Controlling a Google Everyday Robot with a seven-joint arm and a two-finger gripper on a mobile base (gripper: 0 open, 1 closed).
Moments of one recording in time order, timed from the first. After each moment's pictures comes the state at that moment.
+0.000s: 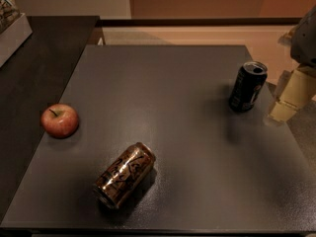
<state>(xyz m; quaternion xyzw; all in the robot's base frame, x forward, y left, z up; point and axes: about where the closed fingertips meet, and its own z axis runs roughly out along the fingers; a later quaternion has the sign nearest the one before) 0.451 -0.225 0.971 -0.55 0.81 -0.04 0.19</state>
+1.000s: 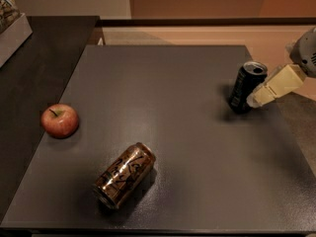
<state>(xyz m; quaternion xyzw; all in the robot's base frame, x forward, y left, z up) 0.514 -0.255 0.938 -0.41 0.86 0.04 0.31</state>
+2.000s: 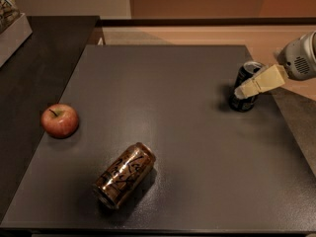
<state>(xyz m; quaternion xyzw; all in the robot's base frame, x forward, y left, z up) 0.561 -0.254 0.905 -0.36 0.86 0.11 0.35</state>
